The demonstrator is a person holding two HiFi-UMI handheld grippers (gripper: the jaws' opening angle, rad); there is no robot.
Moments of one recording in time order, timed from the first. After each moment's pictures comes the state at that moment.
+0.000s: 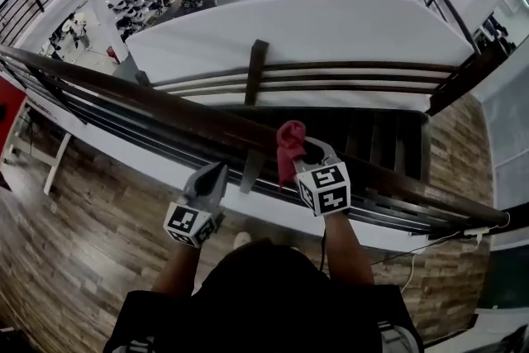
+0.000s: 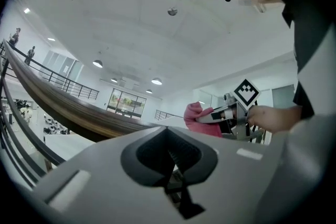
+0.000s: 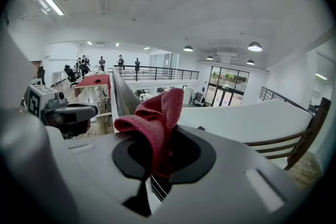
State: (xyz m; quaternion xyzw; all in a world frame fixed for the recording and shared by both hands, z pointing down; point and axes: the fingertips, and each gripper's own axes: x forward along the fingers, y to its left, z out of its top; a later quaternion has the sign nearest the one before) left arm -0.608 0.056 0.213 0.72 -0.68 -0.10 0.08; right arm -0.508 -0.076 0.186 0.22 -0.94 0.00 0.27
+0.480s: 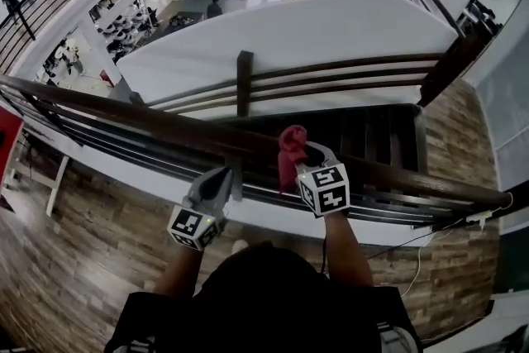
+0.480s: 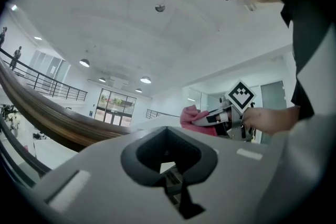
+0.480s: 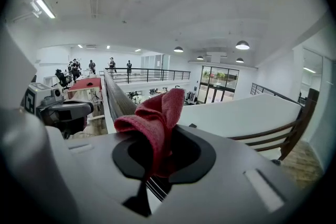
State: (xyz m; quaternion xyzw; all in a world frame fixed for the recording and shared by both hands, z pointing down) left arm -0.540 0.022 0.197 0.76 -0.64 -0.08 0.06; right arm -0.435 -0.106 0.190 0.26 -0.93 0.02 0.25
